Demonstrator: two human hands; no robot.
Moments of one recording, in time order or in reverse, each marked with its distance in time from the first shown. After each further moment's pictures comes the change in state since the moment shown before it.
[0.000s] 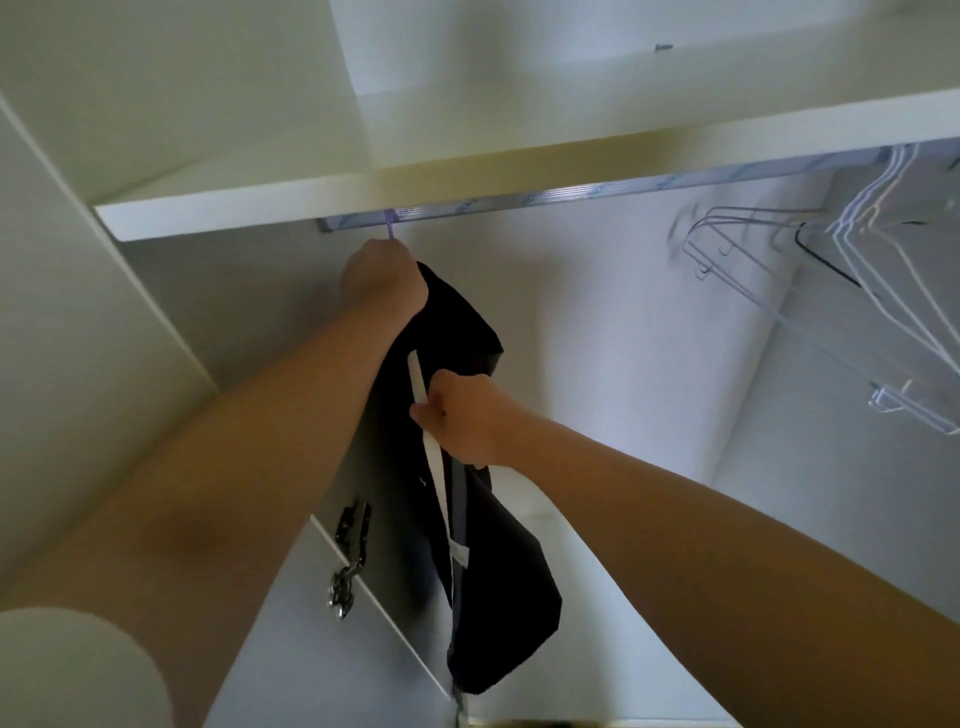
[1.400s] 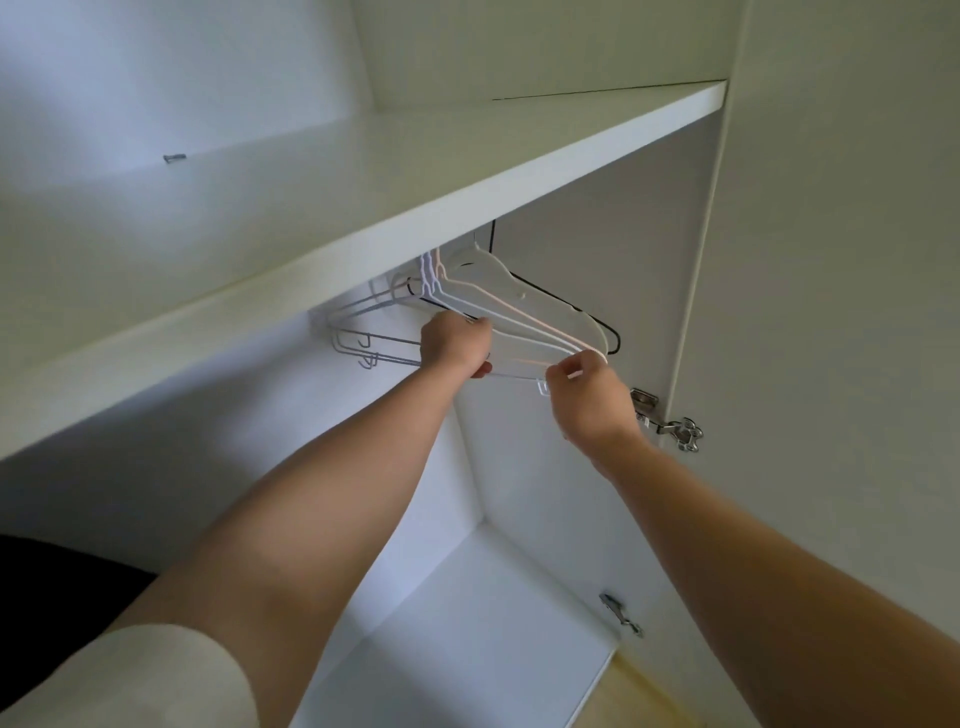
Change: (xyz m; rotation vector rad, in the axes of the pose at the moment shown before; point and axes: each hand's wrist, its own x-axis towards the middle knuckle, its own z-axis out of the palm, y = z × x) left_hand -0.160 0.414 0.088 -0.986 -0.793 0.504; right_hand -0.212 0.235 -0.174 0.382 1.151 0.998
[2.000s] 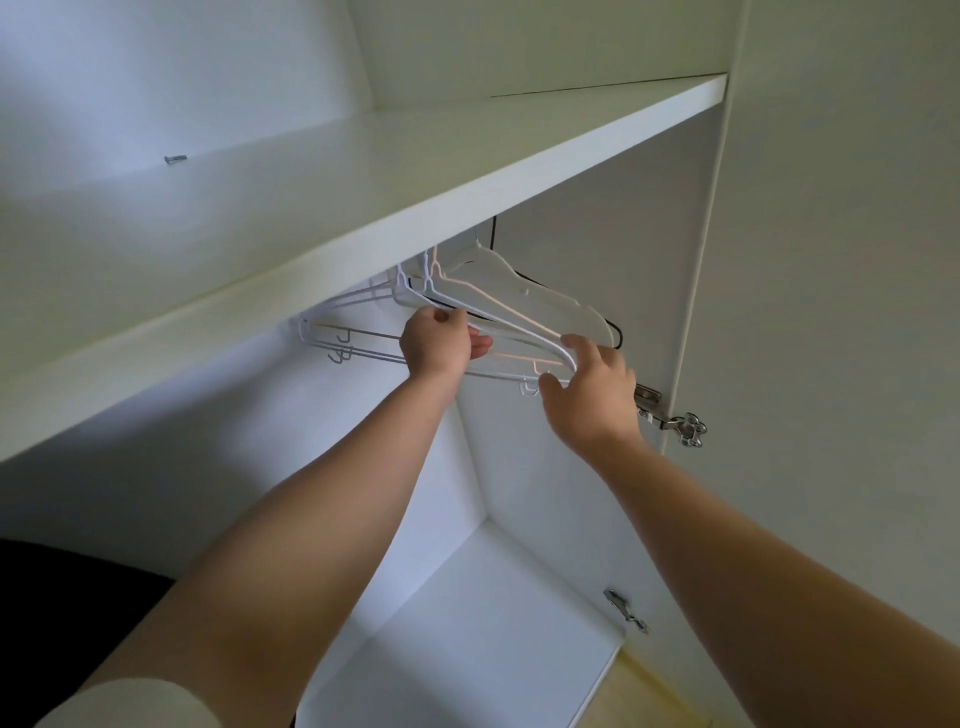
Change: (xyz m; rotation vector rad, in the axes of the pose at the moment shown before) left_hand -0.013 -0.006 -0.014 -0.430 0.117 0.002; right_hand -0.009 -0.003 0.003 -0.226 0.071 -0.132
